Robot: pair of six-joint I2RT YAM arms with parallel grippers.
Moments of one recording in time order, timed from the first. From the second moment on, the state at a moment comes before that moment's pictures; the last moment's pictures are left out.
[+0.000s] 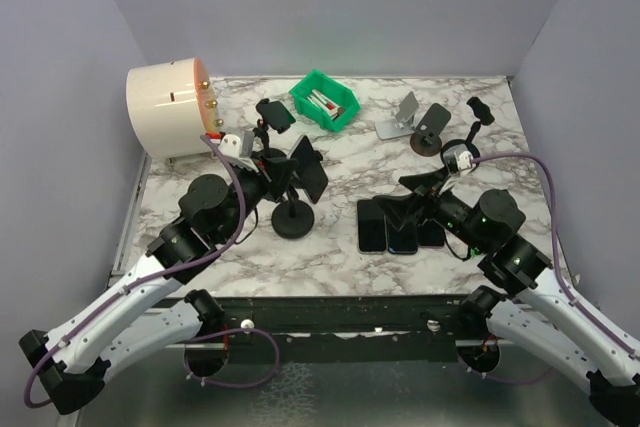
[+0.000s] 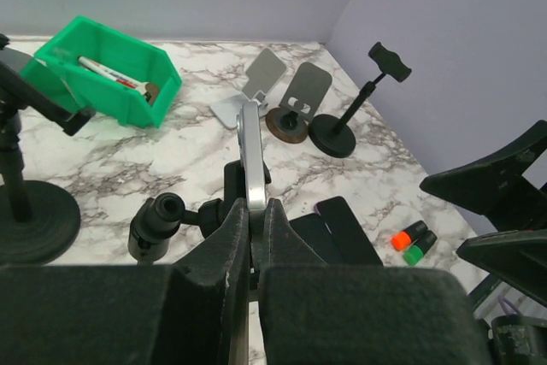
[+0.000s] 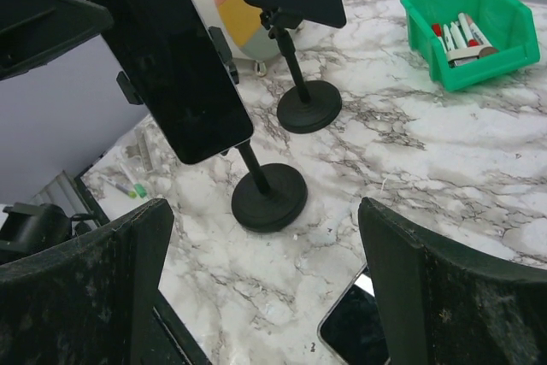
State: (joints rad) left arm -0.80 0.73 0.83 -0.08 -0.24 -0.40; right arm 0.70 0.61 0.64 -0.02 -0.10 0.33
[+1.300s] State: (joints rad) left arm -0.80 0.70 0.74 0.15 -0.16 -0.43; right arm 0.70 0.65 0.64 -0.05 -0.23 0.29
